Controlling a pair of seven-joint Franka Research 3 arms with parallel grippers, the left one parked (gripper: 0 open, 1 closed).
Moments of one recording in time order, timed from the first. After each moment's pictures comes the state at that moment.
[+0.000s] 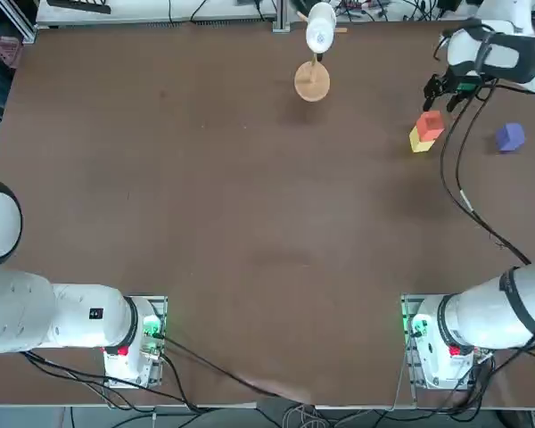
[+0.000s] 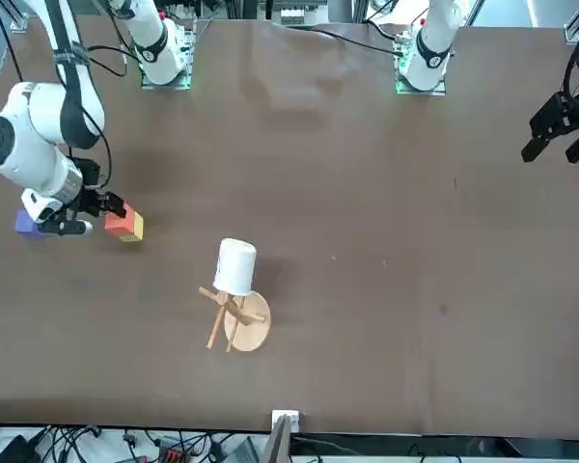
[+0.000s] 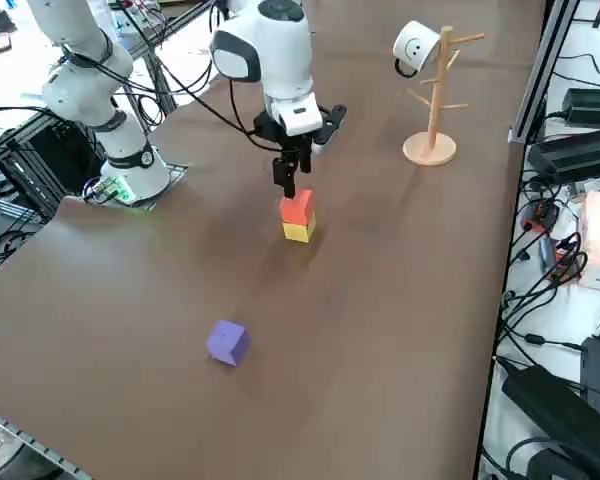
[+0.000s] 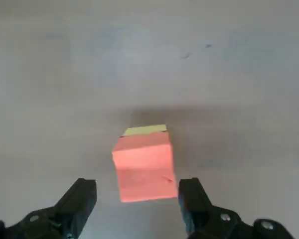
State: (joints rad) arm 0.09 0.12 -0.16 -2.14 0.04 2.22 -0.05
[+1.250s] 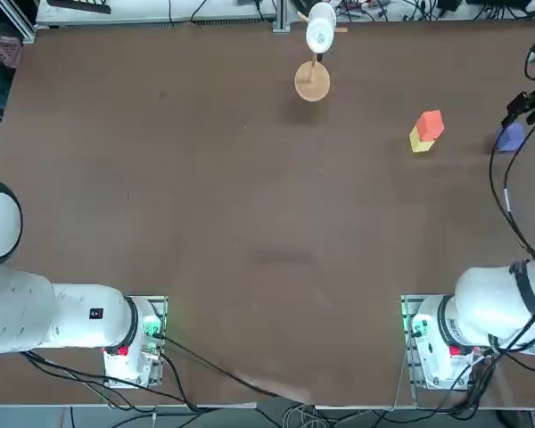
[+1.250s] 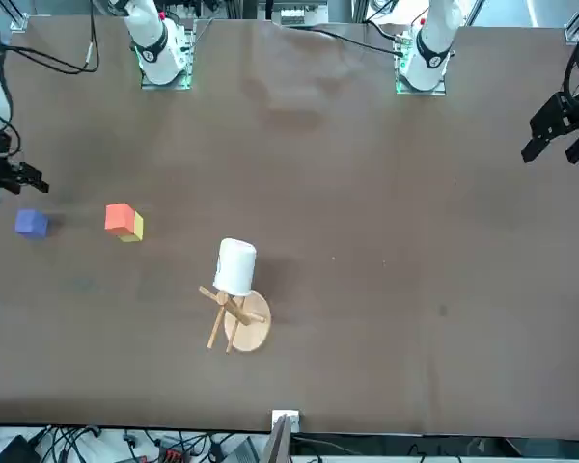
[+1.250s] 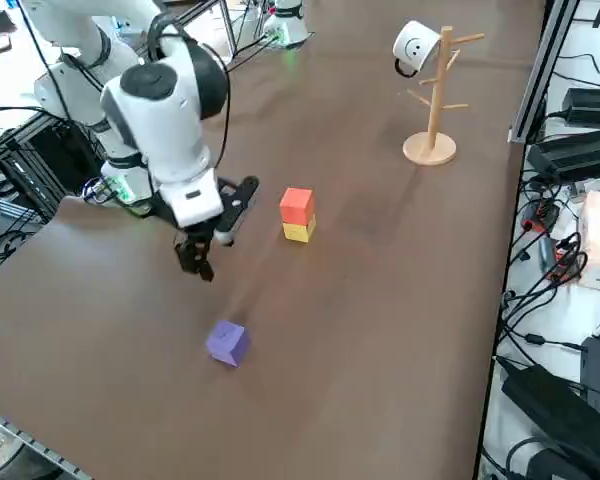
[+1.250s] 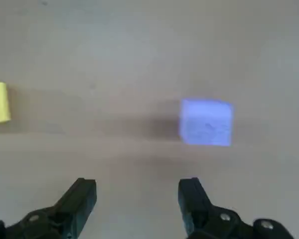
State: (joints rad) arm -0.36 0.19 -0.19 -2.08 -0.01 2.26 -0.61
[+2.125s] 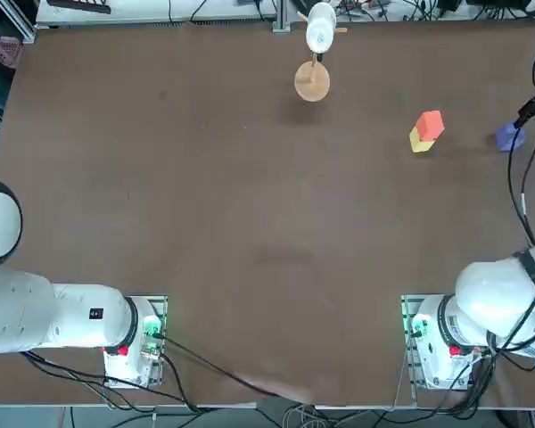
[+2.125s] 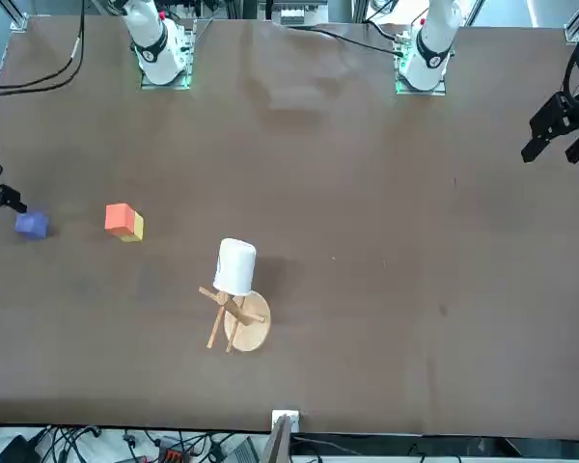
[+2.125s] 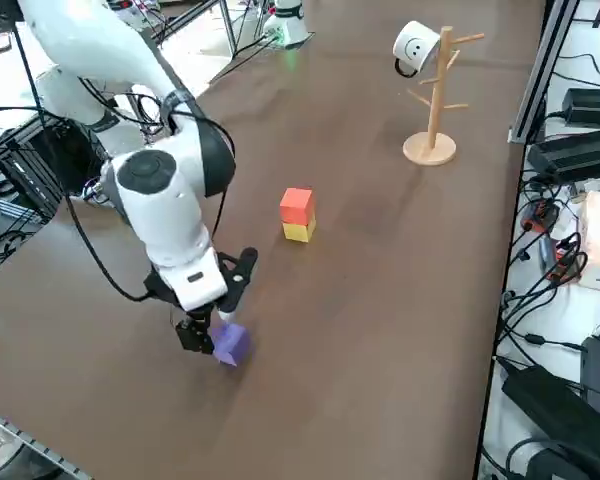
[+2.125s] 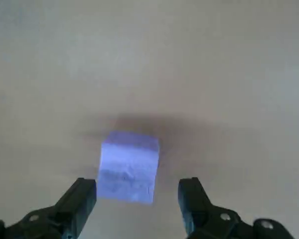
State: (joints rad) arm -0.44 0.49 -0.17 -1.82 0.03 2.34 -0.79
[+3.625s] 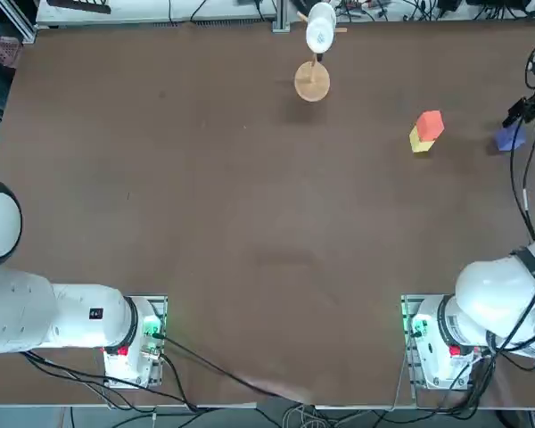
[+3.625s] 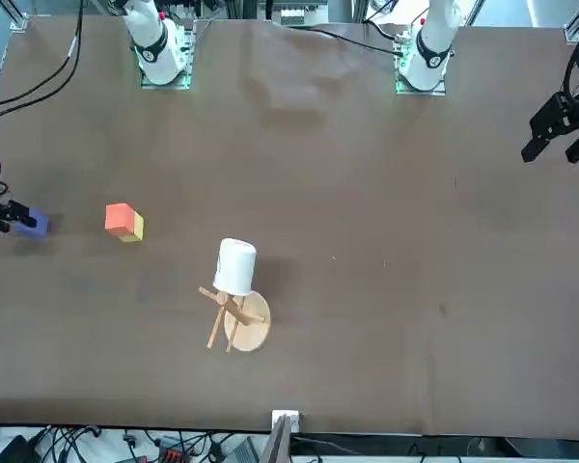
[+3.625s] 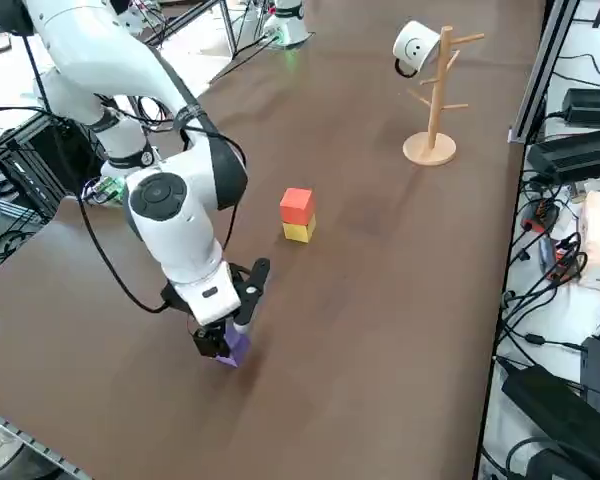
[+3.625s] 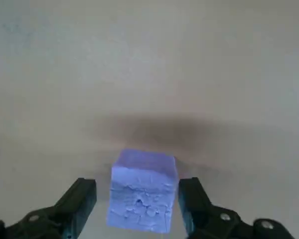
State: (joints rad) arm -0.46 0.55 -0.15 -1.79 0.10 2.33 -0.81
